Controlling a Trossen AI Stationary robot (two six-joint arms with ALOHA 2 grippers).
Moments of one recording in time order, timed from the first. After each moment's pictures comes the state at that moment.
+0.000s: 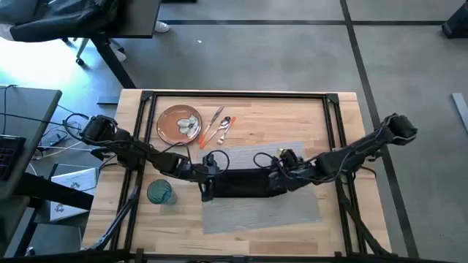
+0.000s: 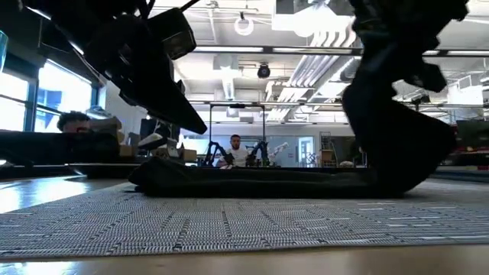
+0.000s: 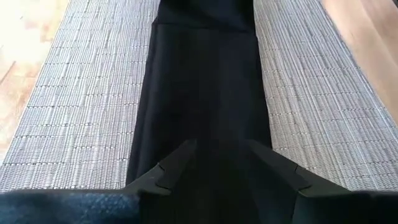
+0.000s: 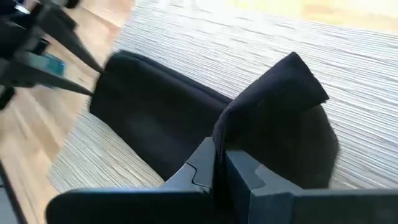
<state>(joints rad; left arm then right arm) -0.30 1.56 0.69 0.18 -0.23 -0.26 0.40 1.40 0.85 -0.42 0.49 1.30</state>
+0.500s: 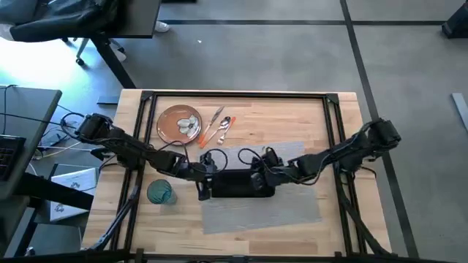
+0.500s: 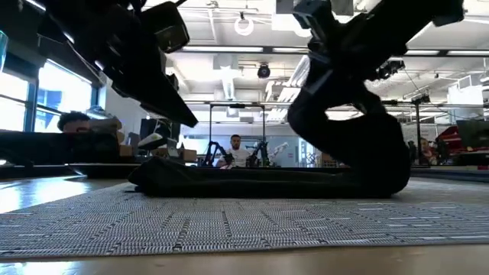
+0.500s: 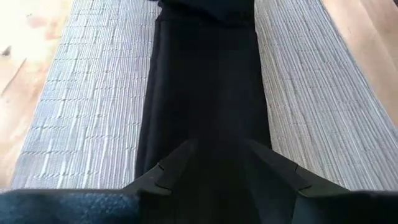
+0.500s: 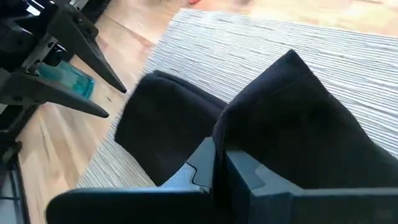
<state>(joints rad) -0.31 1.47 0.69 0.05 -0.23 -0.26 0.31 1.61 0.85 -0.02 0.45 1.14</state>
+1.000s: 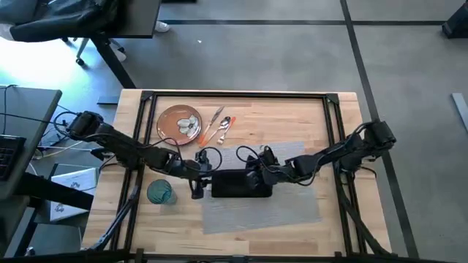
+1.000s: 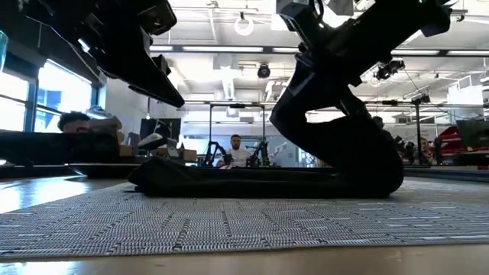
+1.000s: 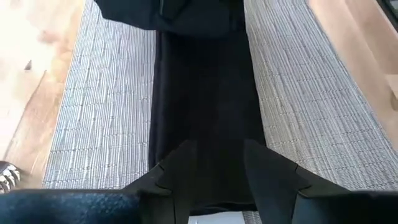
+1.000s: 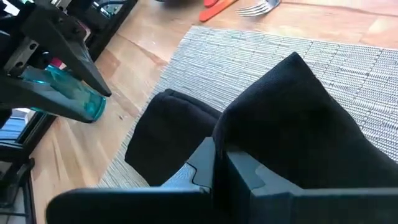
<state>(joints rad) -0.31 1.37 0.69 -0.04 -0.24 -0.21 0.30 1.65 0.85 0.09 0.47 1.12</state>
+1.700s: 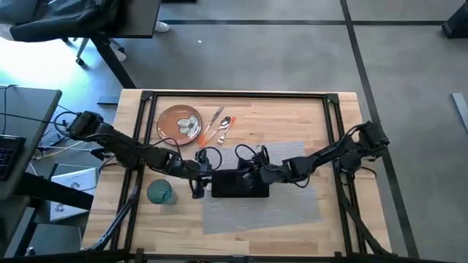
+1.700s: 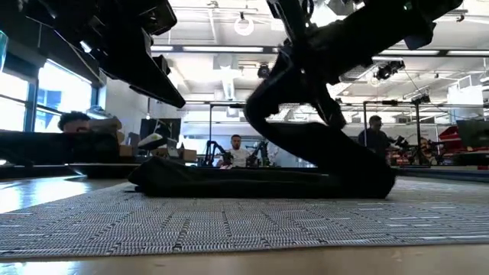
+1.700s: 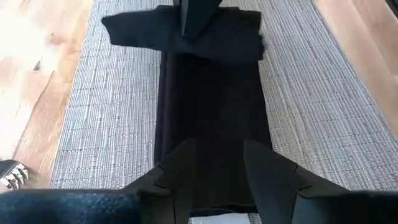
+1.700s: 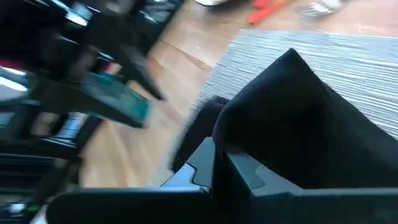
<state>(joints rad) -0.31 1.38 0.69 -0.04 -0.25 -0.21 0.28 1.73 0.85 0.39 0.39 1.05</state>
